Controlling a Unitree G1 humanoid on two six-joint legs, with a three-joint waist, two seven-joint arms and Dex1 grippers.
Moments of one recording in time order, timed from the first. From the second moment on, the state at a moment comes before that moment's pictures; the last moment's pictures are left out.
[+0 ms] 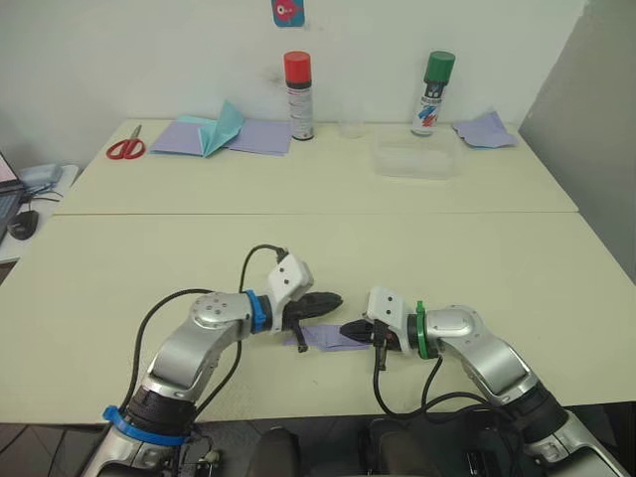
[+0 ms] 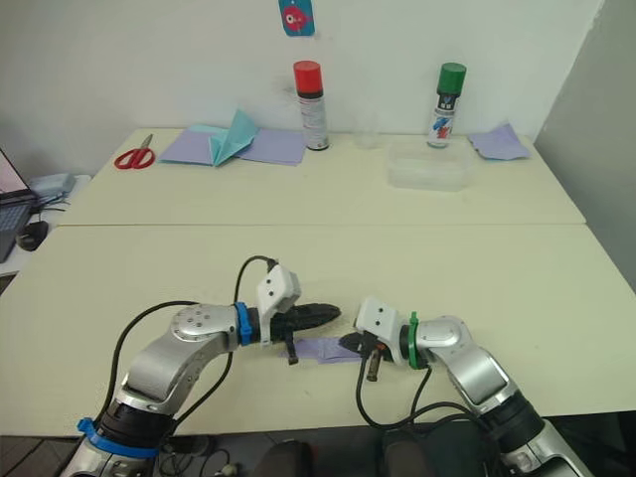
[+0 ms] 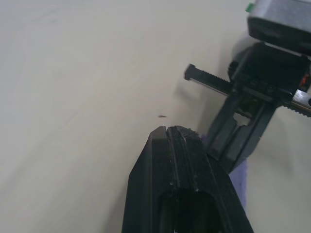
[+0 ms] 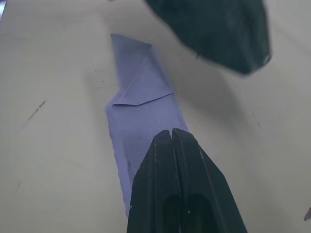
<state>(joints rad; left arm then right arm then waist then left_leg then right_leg) -0.26 0.52 -0.27 -0.23 -0.27 0.51 -0.90 -0.31 -0.44 0.44 -0.13 0.10 0.42 0.89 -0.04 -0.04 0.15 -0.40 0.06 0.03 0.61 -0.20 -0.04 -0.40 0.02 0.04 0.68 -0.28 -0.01</state>
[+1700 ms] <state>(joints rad) -0.07 0.72 0.04 -0.29 -0.54 0.84 -0.82 -0.31 -0.45 0.45 -0.13 0.09 0.42 0.89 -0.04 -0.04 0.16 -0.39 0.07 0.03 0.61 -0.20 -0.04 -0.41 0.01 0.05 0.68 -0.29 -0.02</state>
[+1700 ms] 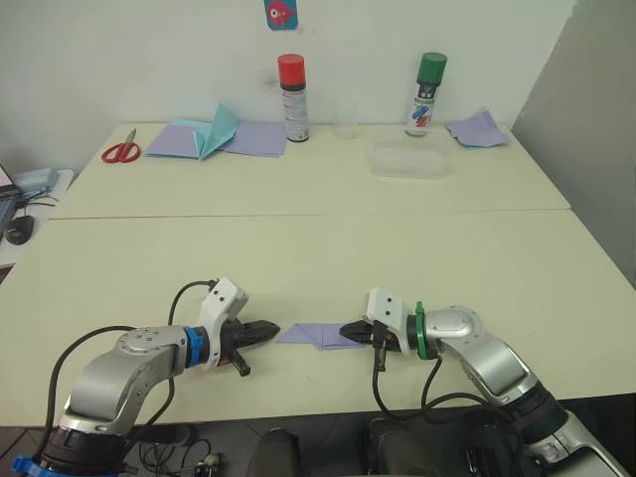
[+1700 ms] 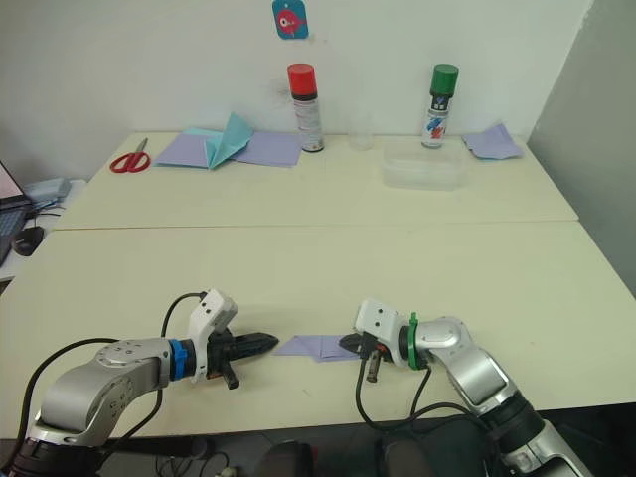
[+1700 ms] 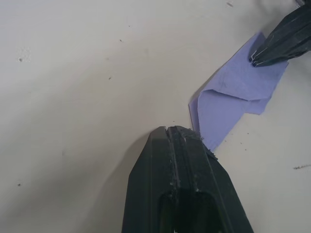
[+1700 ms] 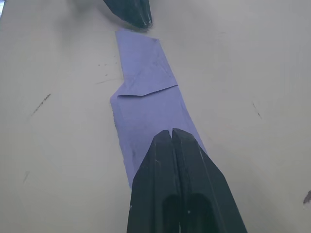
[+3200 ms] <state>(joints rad) 0.03 0.63 -0.10 -0.19 -0.23 0.27 -0.78 -0.32 -0.43 0.46 -0.13 0.08 0.40 0.89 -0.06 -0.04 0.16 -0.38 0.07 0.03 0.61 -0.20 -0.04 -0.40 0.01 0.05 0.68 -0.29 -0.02</state>
